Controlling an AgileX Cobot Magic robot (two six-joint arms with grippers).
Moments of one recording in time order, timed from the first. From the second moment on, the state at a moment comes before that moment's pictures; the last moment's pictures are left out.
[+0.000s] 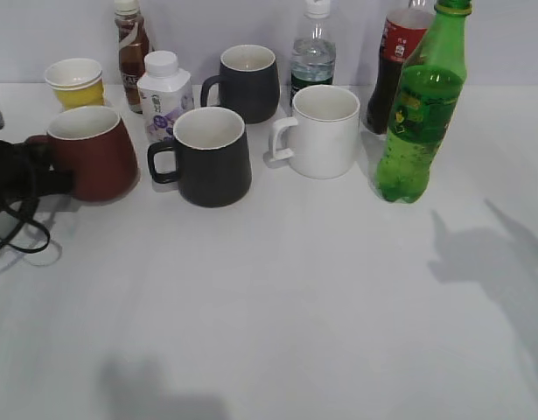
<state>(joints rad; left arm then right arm) -0.08 1.94 -0.59 0.11 -1.02 -0.03 0.17 0.88 -0.34 -0.11 -0.29 0.00</state>
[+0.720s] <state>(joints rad) -0.16 1.21 -0.33 0.20 -0.58 -0.02 0.17 1.43 -0.43 -0.39 -0.74 0.23</state>
